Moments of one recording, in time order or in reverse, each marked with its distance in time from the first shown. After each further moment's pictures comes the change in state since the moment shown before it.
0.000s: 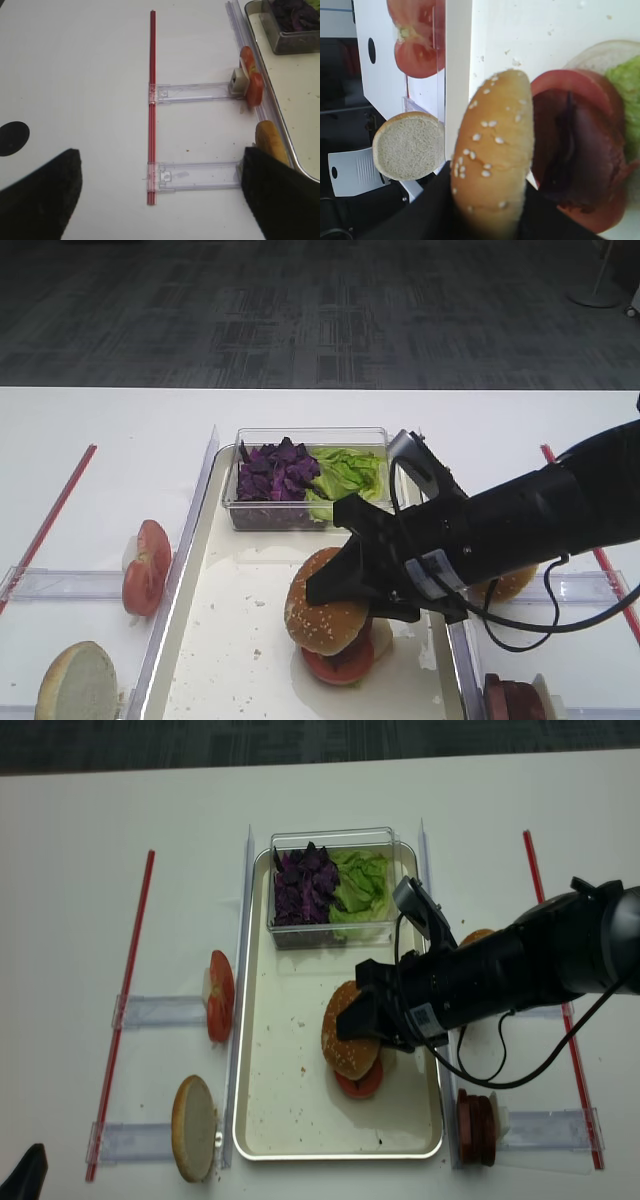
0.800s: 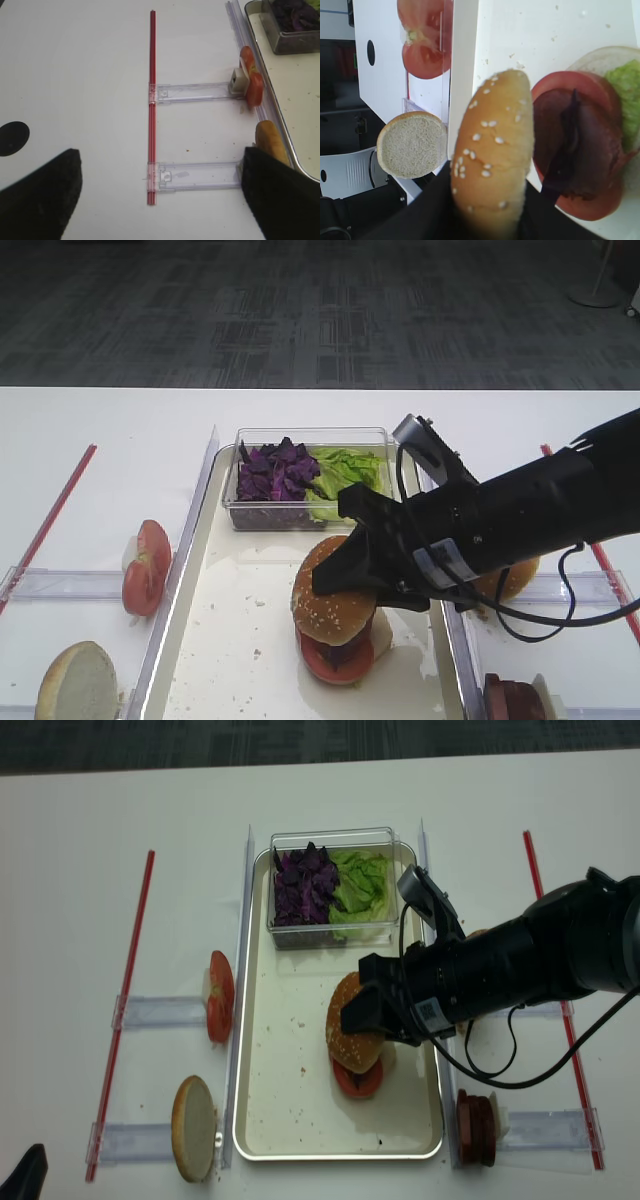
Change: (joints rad) left arm 0.000 0.000 0.000 0.000 0.000 0.000; right arm 0.000 -0.070 0.000 -0.064 -0.031 0.064
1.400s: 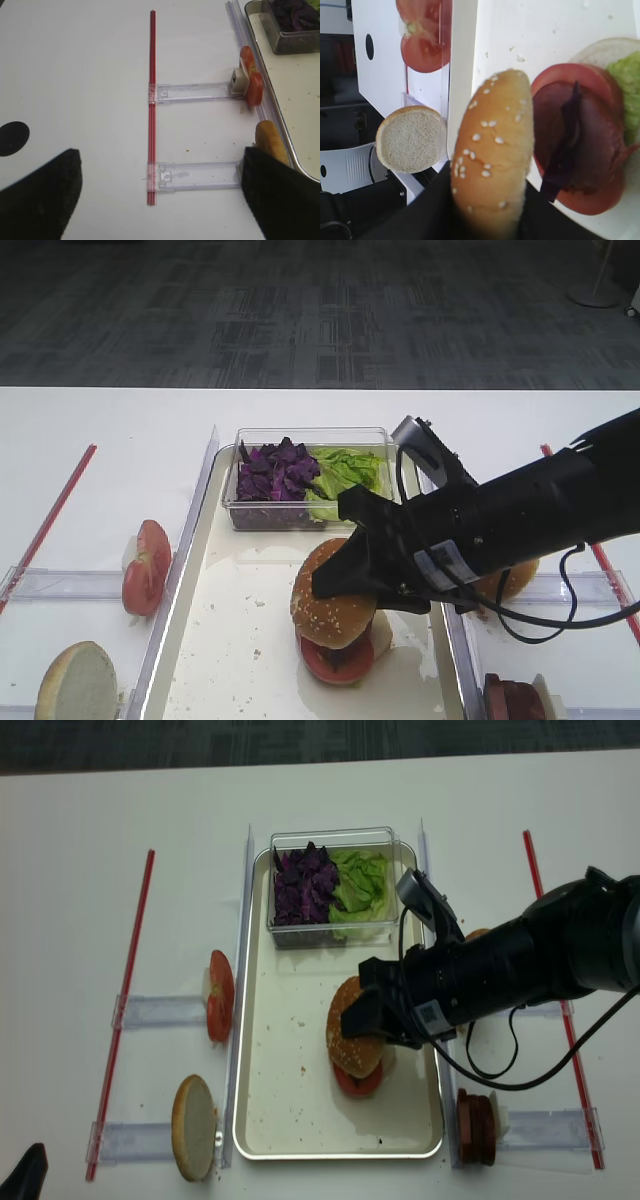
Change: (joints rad) left arm 0.000 0.000 0.000 0.000 0.000 0.000; right arm 0.000 0.000 0.000 -0.015 0.008 0.007
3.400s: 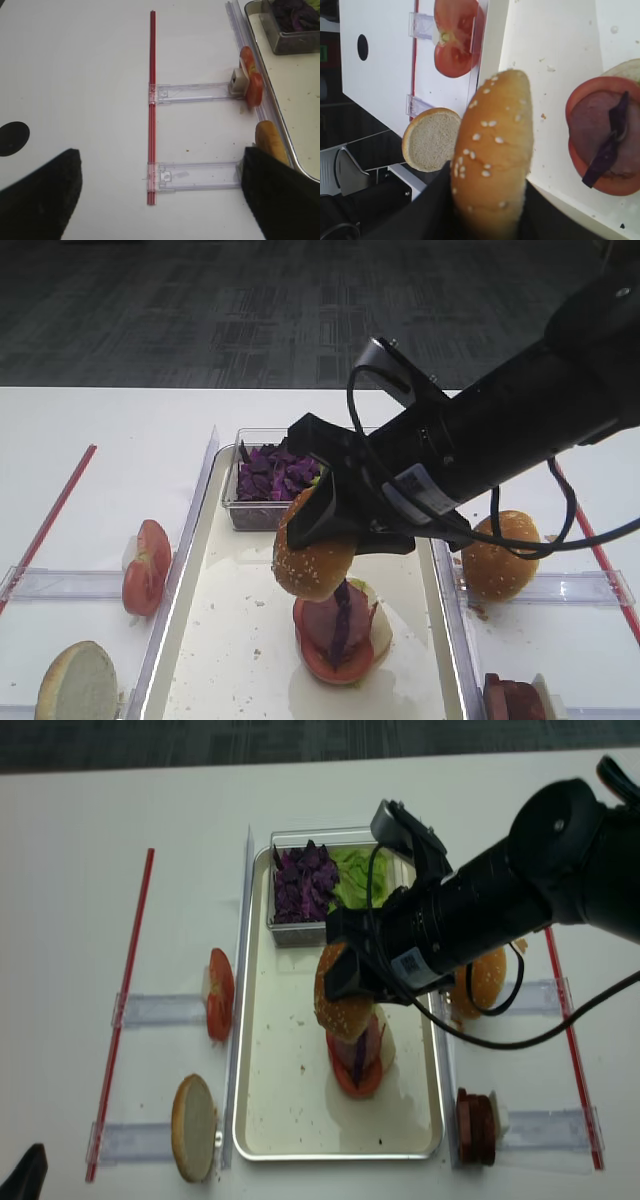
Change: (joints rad) left arm 0.000 0.000 0.000 0.000 0.000 0.000; right arm 0.118 -0.139 -0.221 -0.467 -0.055 0.594
